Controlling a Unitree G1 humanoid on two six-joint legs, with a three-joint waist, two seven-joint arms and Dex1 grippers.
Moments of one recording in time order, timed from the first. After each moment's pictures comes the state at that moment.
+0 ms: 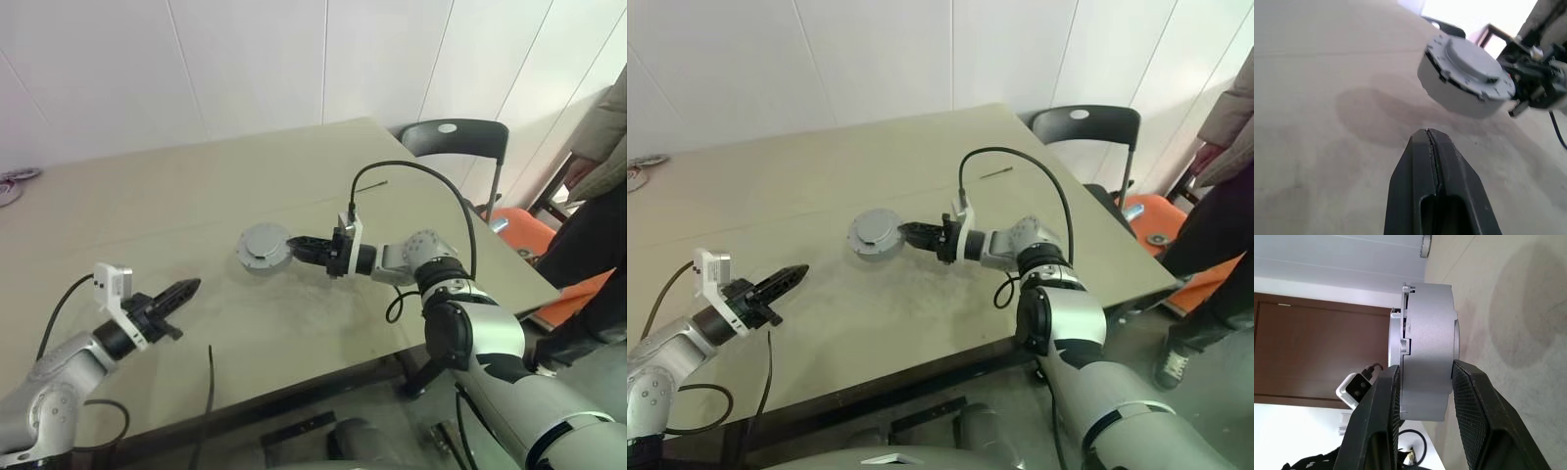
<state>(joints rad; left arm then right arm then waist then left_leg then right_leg) 0.10 0.52 0.44 -0.26 -0.82 0.67 -0.68 -1.05 -0.11 -0.39 1.14 0.53 1.21 0.86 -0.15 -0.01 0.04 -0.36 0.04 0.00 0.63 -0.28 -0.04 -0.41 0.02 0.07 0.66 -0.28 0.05</state>
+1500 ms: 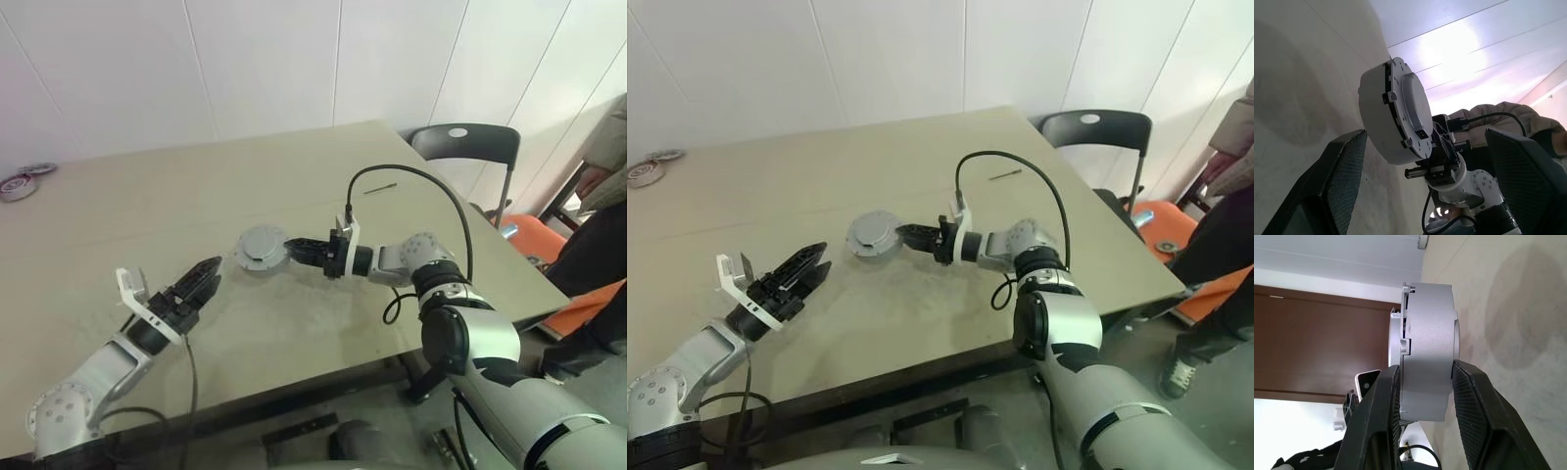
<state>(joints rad) 0.06 0.37 0.50 -0.15 -1.69 0.97 -0.11 -1.03 -0.09 -0.38 1.10 0.55 1.20 0.81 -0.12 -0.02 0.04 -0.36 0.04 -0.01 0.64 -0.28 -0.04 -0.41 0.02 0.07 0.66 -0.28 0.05</state>
